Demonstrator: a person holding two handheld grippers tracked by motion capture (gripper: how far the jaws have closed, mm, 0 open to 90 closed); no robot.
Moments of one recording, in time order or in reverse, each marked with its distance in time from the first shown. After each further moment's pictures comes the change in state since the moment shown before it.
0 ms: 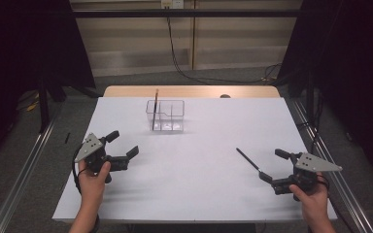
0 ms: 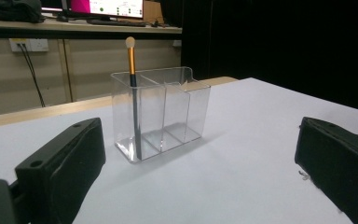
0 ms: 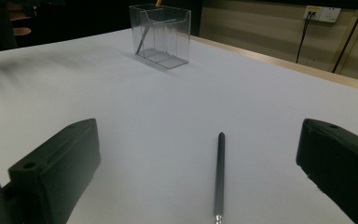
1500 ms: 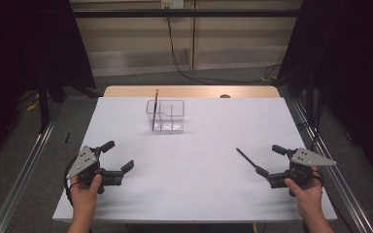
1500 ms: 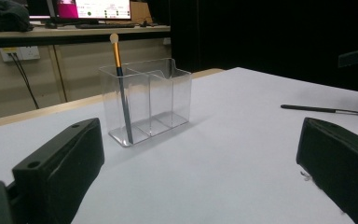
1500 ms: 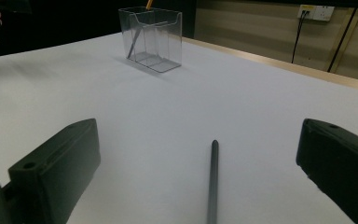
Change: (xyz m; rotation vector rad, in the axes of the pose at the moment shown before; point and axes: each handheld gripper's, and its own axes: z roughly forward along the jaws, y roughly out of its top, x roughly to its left) left arm -0.013 -0.010 -0.030 0.016 -0.041 0.091; right arm -0.007 0.002 0.015 -0.010 -0.019 0.024
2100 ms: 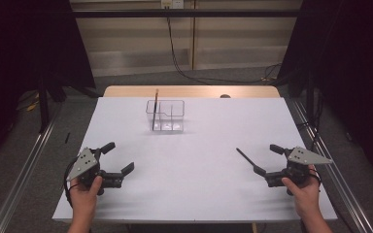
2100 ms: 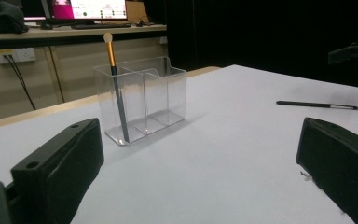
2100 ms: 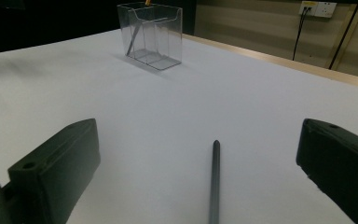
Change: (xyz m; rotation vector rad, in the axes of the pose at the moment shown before) left arm -0.003 0.000 -0.003 -0.011 -0.013 0.007; right arm 0.001 0.001 0.007 0.012 -0.002 -0.002
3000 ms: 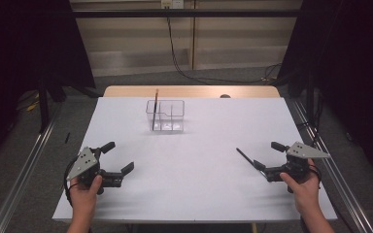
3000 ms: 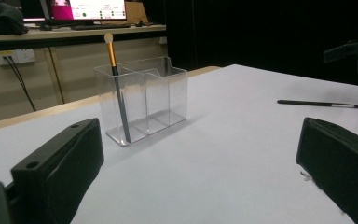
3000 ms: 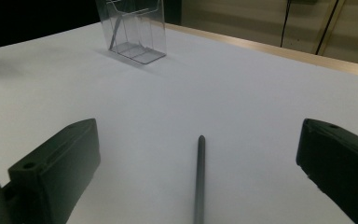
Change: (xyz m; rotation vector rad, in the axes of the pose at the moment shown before) left arm 0.002 -0.001 0.002 0.013 -0.006 0.014; right arm -0.008 0.006 0.005 0.054 -0.046 0.045
